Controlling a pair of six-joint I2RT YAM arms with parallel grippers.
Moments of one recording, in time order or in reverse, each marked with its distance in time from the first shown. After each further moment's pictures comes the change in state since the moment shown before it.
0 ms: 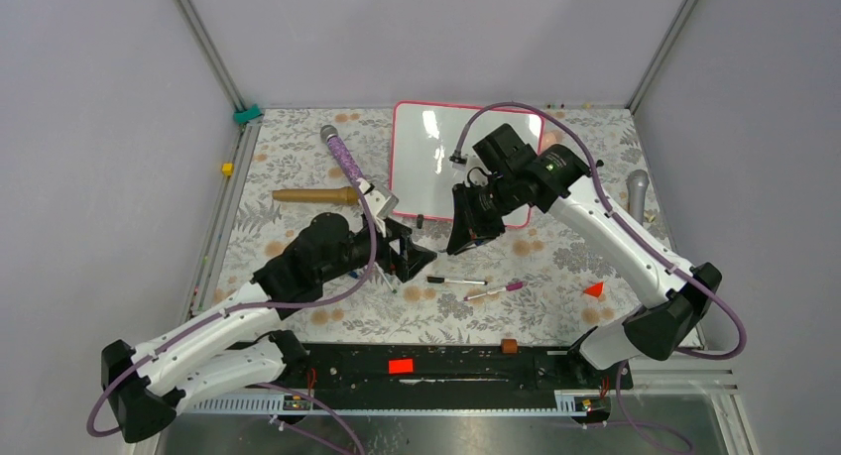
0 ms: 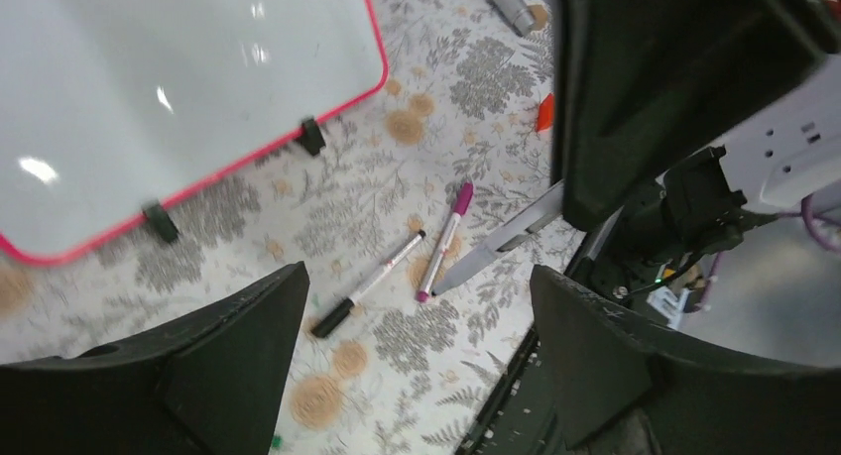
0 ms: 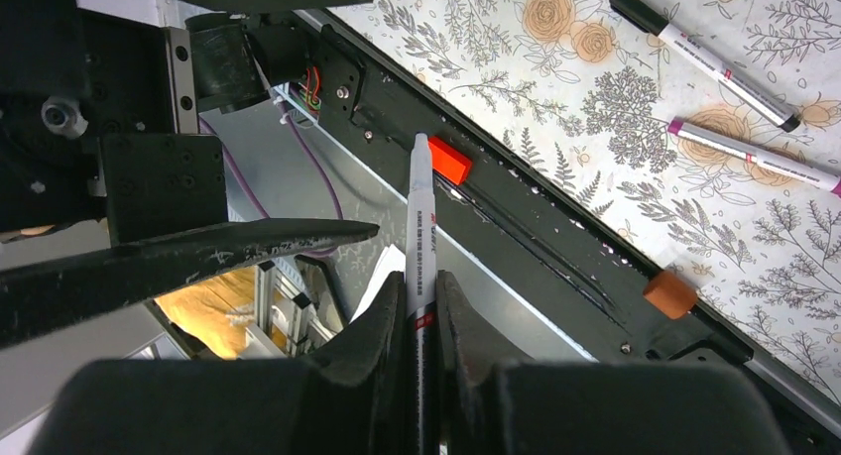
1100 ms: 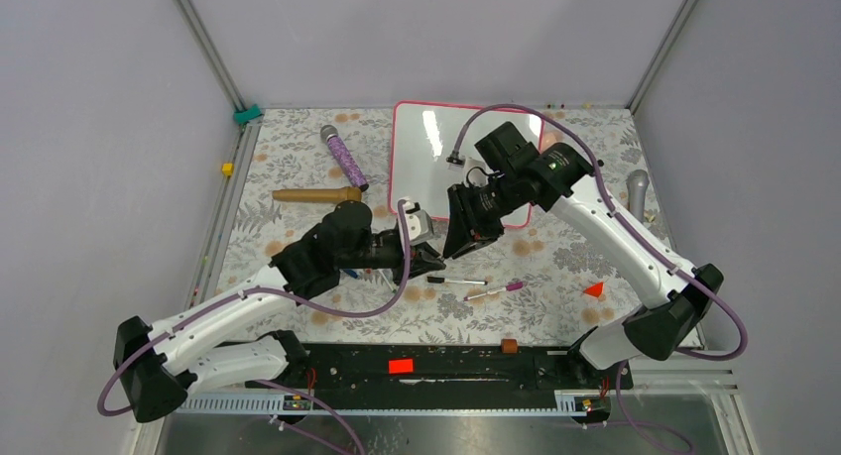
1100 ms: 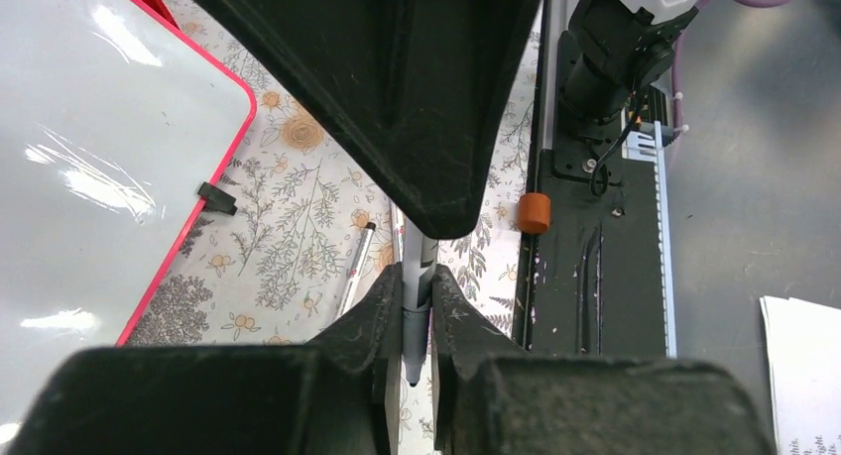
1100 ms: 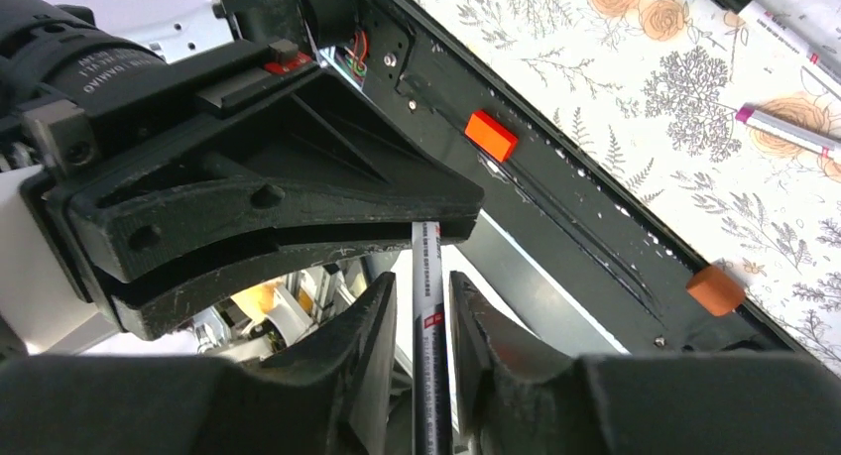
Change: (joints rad) left arm -0.045 0.147 0.105 -0.014 0.386 0.457; right arm -0.004 0.002 0.026 -0.039 -0.116 -0.010
